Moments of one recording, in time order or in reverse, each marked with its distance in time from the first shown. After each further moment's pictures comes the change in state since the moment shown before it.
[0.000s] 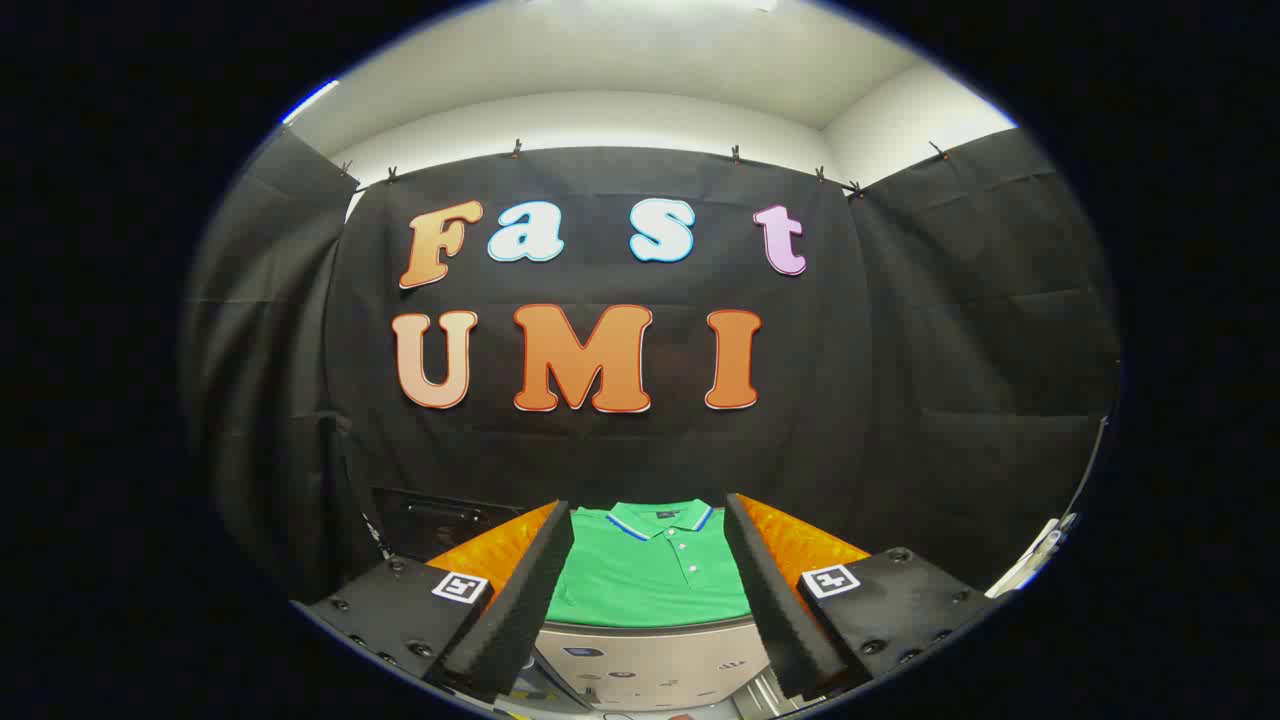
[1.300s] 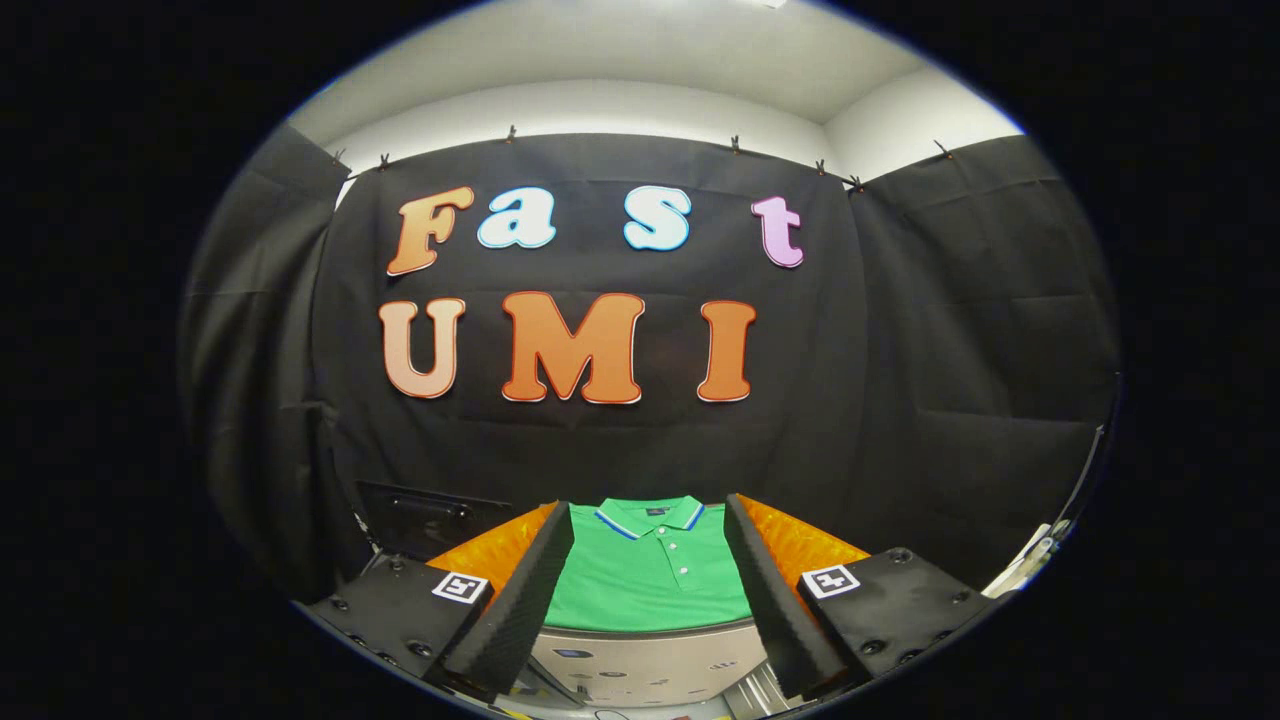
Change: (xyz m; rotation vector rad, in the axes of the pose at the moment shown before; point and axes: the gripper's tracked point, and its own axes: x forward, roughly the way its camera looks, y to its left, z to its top) arm 0.033 -0.016 0.000 -0.004 0.066 -0.017
